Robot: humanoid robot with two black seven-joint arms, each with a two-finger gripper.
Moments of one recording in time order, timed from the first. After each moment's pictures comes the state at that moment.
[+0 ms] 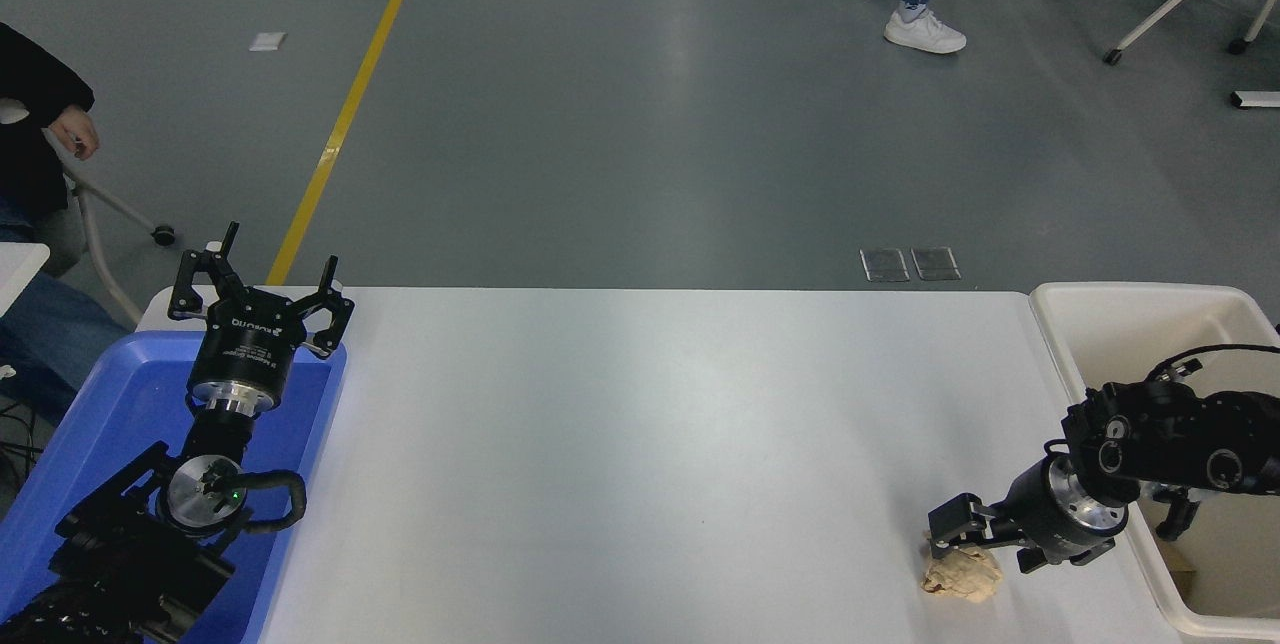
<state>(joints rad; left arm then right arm) -0.53 0.23 -1.00 -0.46 -0.12 -0.69 -0.39 1.11 -0.55 -0.69 1.03 -0.67 0.48 -0.02</state>
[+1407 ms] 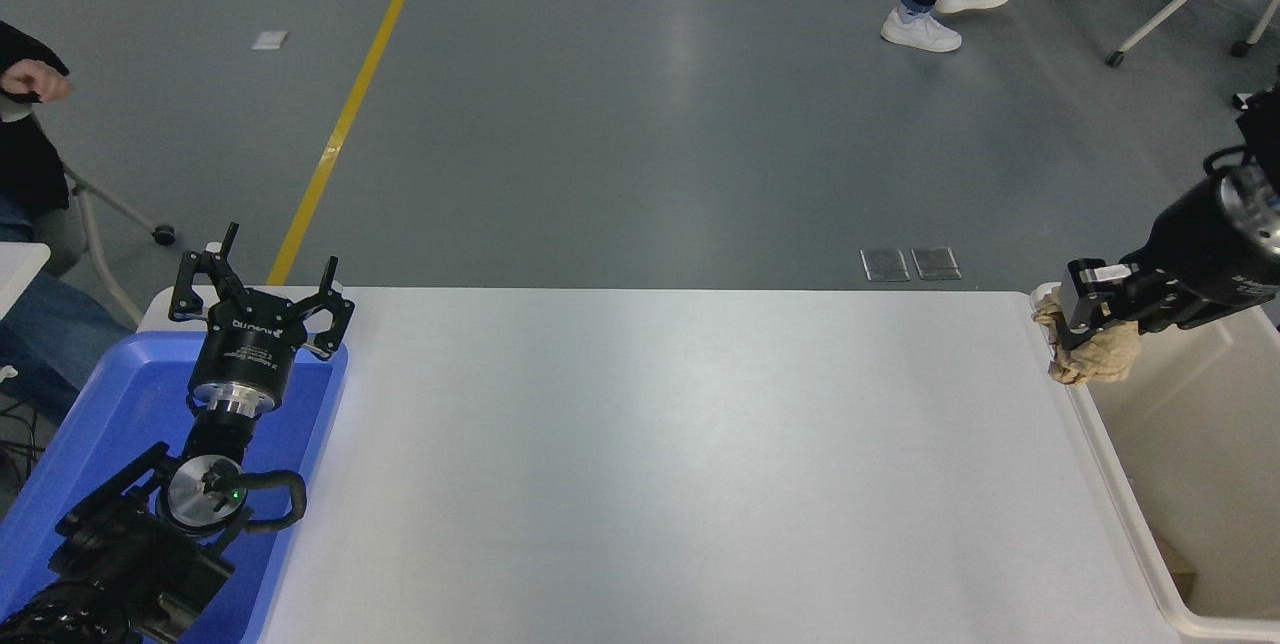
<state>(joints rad) -0.53 0.23 -1.00 -0.46 -0.12 -0.69 -0.39 2.33 -0.63 -1.30 1.47 -0.47 0.76 -0.02</state>
